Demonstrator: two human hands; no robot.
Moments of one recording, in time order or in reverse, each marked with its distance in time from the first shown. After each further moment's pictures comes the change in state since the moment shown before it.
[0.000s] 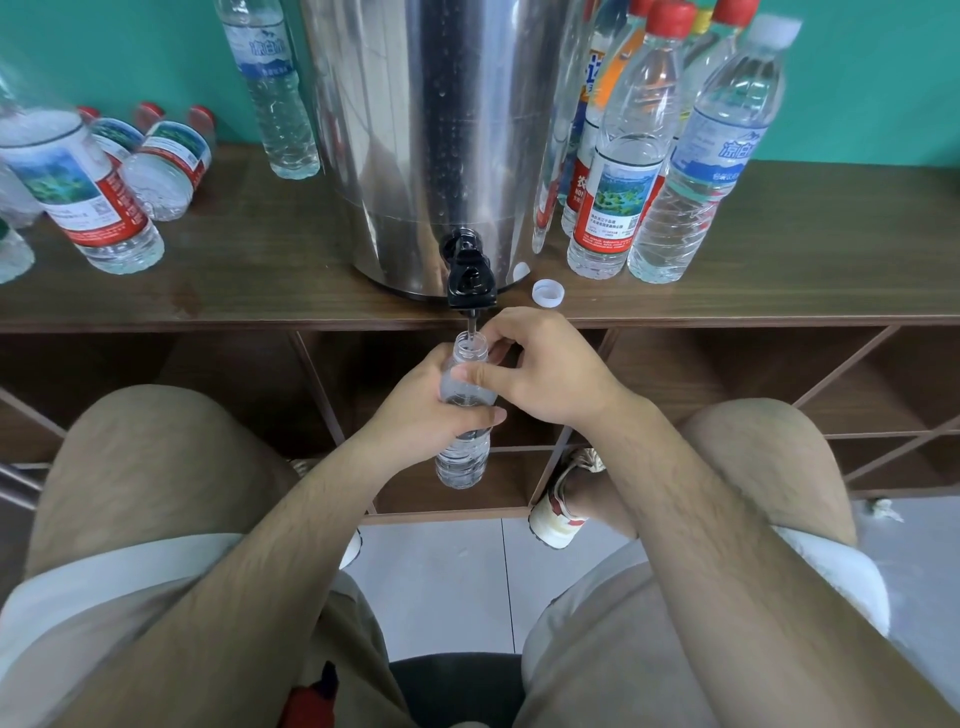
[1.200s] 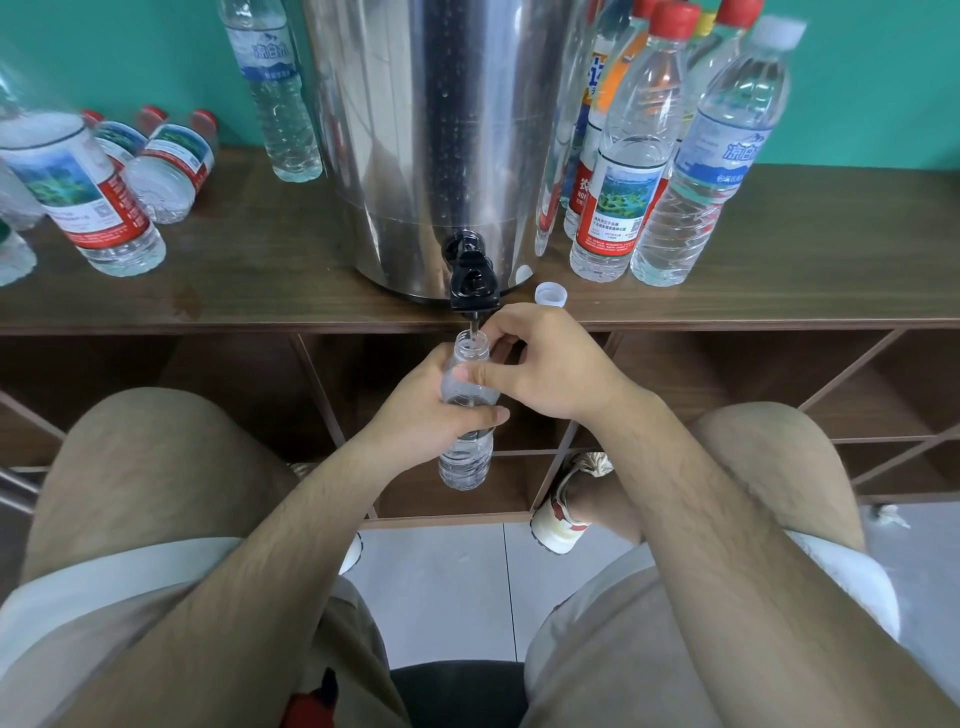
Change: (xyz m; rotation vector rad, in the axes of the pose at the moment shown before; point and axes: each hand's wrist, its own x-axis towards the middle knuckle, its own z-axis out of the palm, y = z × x) left_hand -0.001 0.003 -0.001 -0.056 0.008 -0.002; right_hand 0.005 -0.002 -0.005 0.025 -0.038 0.021
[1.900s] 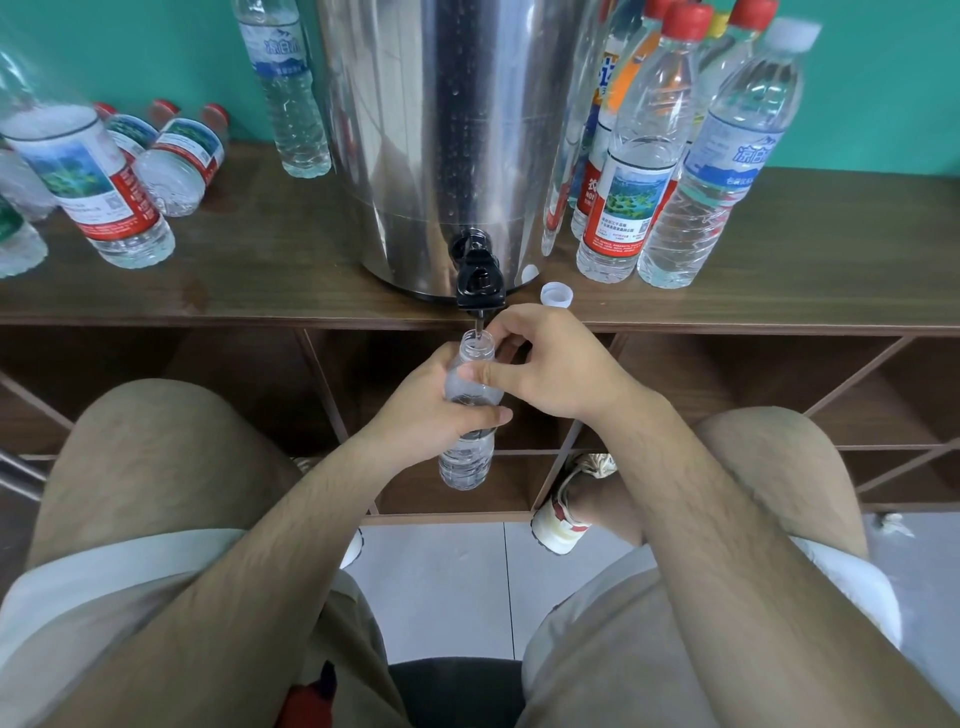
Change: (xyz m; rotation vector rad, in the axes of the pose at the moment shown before) left_hand 0.001 -0.001 0.000 0.045 -0.002 -0.006; right_hand 0.000 0.000 -0.001 -0.018 -0.040 0.040
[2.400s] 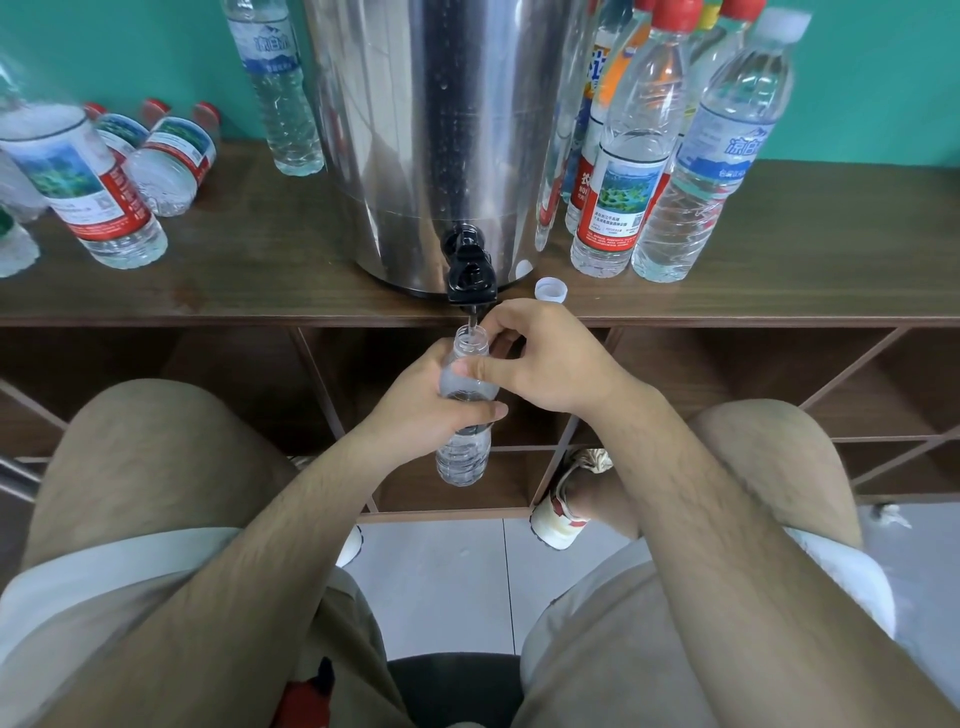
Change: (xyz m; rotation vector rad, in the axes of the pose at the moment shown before) left_hand 0.002 -0.003 0.001 -0.027 0.003 0.004; right_hand 0.000 0.000 0.000 0.029 0.007 -0.007
